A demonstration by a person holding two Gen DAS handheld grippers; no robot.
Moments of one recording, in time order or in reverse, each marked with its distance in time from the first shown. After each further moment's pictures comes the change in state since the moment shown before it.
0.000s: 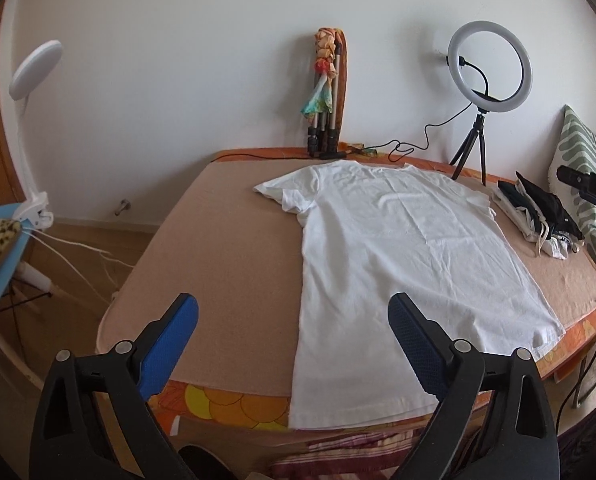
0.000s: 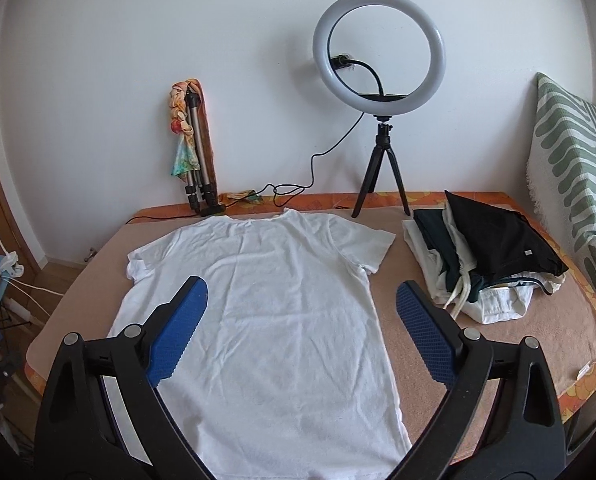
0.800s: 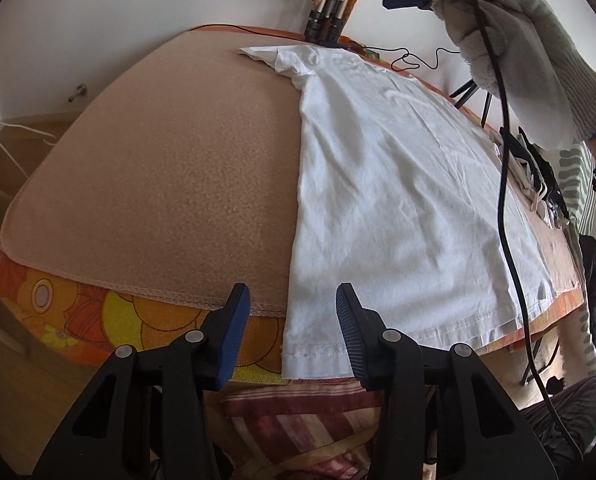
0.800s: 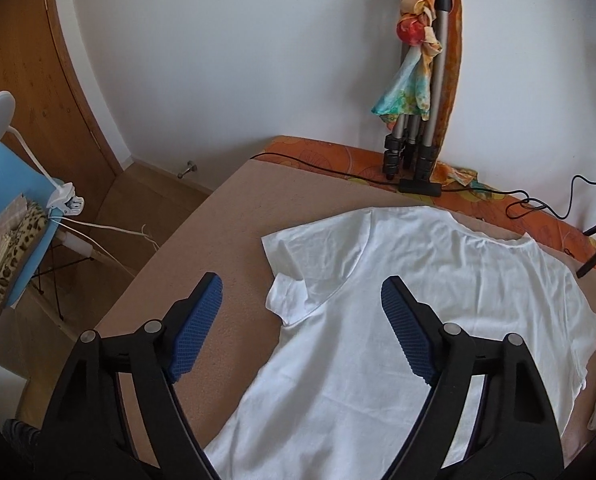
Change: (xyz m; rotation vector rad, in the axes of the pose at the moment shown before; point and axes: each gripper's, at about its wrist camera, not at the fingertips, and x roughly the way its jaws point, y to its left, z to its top) left arm 0.076 0.029 -0.060 -0.125 0.316 -0.162; right arm 0.229 0.252 0.062 -0.291 0.346 0.352
